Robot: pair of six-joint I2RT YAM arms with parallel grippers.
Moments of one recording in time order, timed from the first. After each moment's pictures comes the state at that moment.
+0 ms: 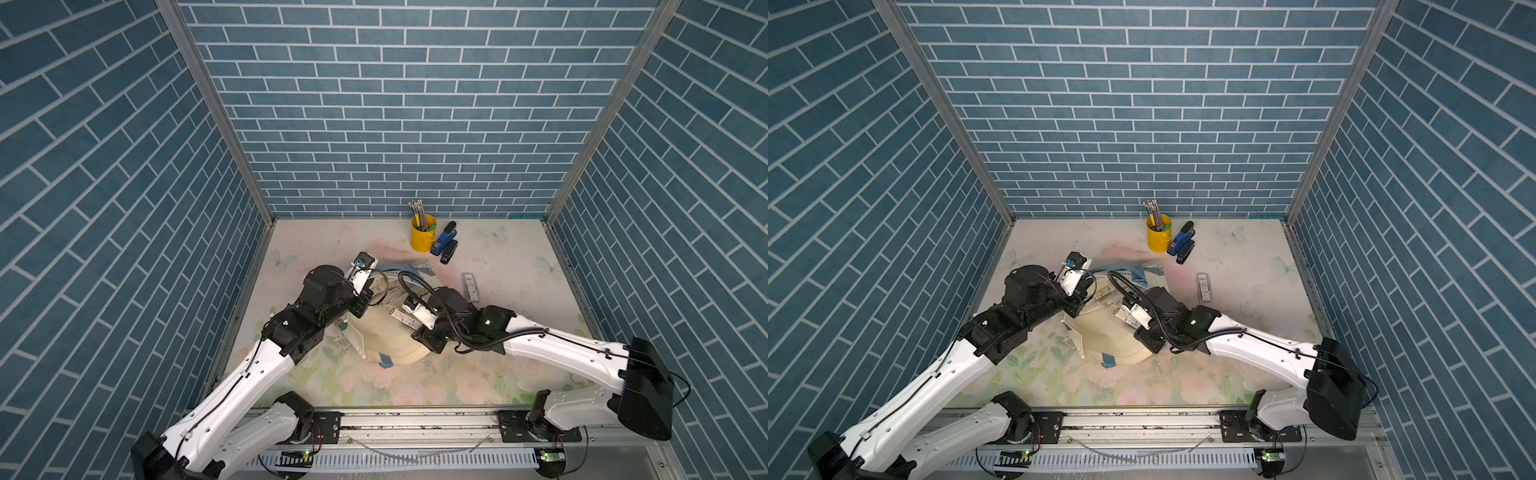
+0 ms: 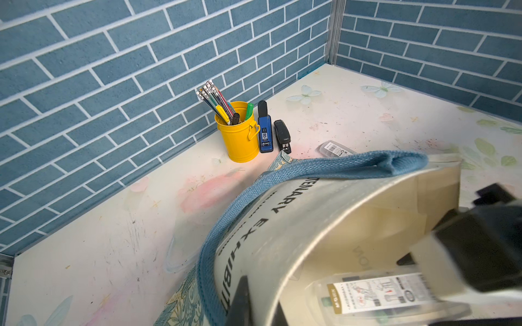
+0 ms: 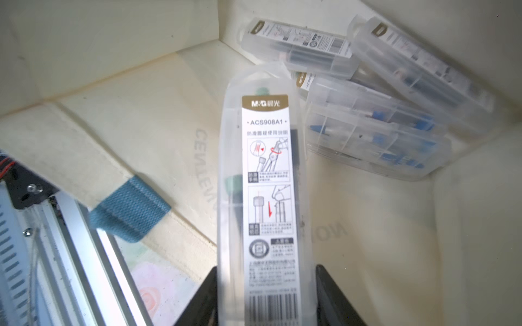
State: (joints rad) left arm -0.58 0.93 0.89 -0.38 0.01 0.15; right arm 1.05 1.29 0.96 -0.52 -0.04 0.00
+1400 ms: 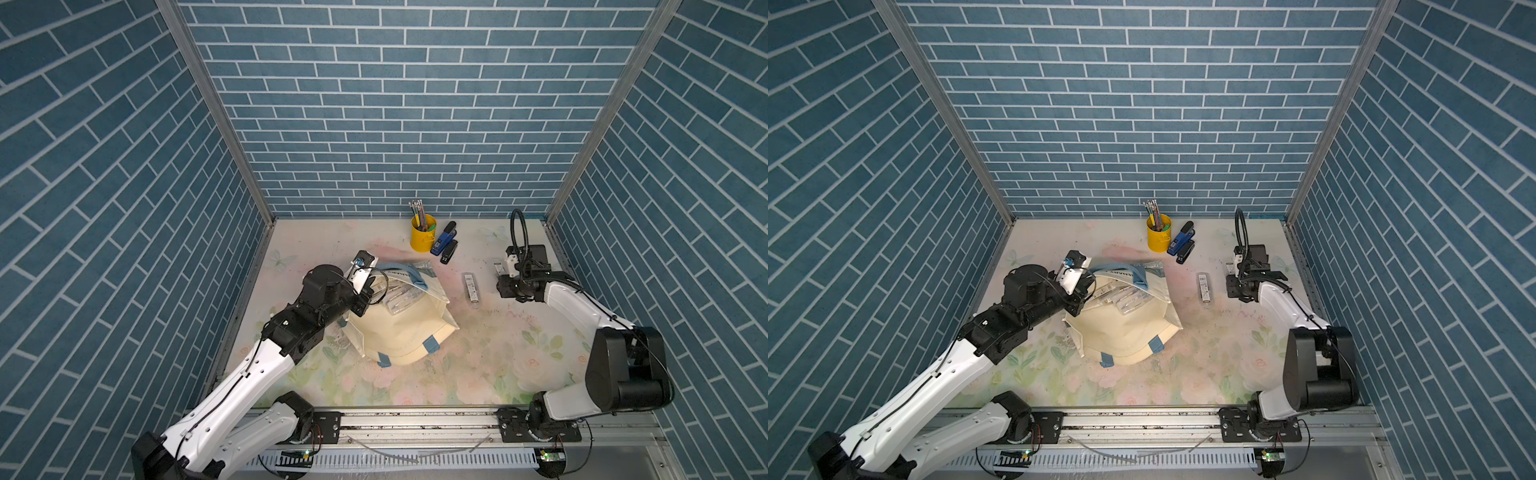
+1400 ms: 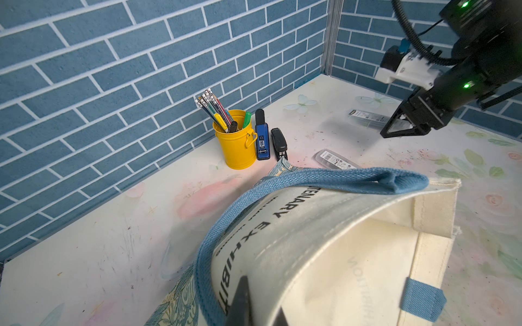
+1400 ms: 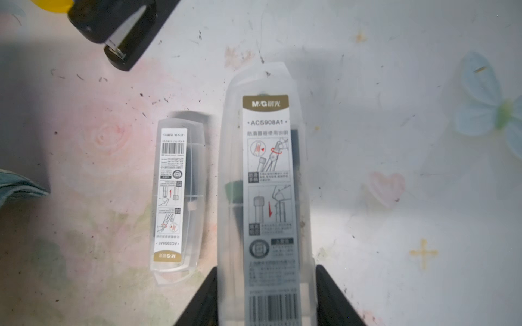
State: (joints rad) left arm -0.58 0.93 0.88 -0.36 0.03 0.13; right arm 0.12 1.52 0.96 -0.47 -0.07 -0.01
